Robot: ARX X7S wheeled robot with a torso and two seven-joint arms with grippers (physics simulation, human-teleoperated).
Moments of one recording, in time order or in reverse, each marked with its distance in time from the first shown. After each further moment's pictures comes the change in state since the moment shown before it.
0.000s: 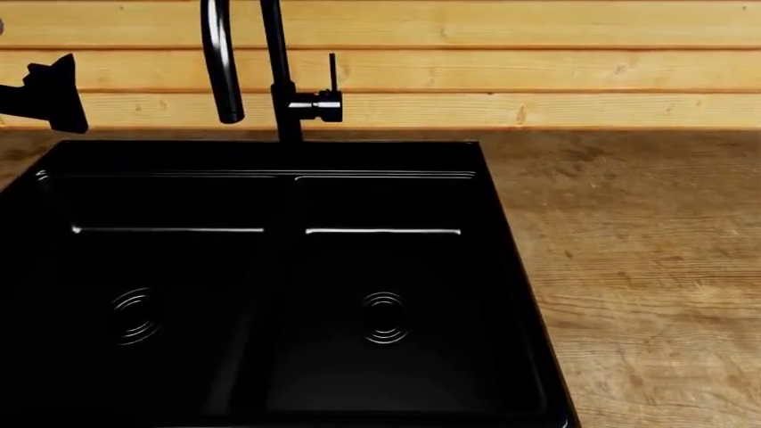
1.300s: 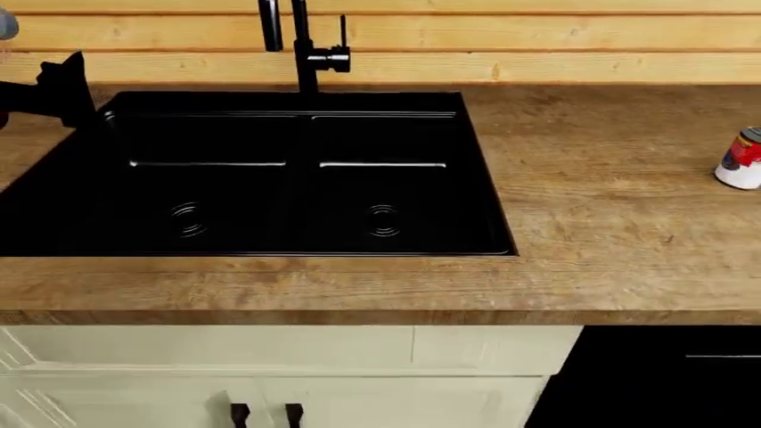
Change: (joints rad) left arm -0.007 0.031 0.016 -0.044 0.018 0.052 -0.018; right arm 0.005 0.000 -0.003 -0.007 -0.005 -0.002 -0.004
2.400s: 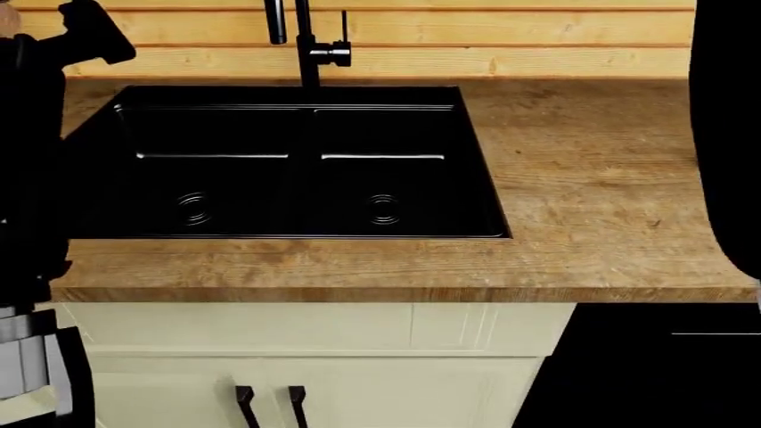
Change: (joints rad) left arm -0.012 0.334 -0.162 -0.240 0.038 0.468 -0.269; right arm -0.221 0.019 -0.131 -0.029 0.175 -0.482 -0.081
